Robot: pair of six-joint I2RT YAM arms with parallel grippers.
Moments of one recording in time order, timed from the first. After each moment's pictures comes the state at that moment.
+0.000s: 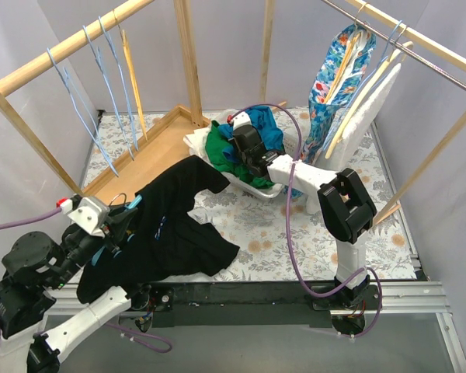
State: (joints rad) left arm -0.74 0.37 1.25 -0.92 -0.14 0.14; right arm 0.73 1.96 1.48 -0.09 0.40 0.05
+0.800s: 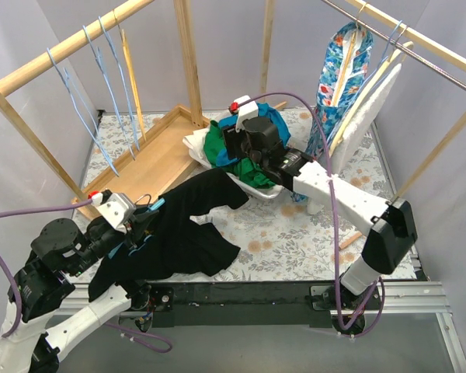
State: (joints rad) left arm -0.74 0.42 1.15 -0.84 0.00 0.14; right arm 0.82 1.63 1.44 -0.14 0.28 0.09
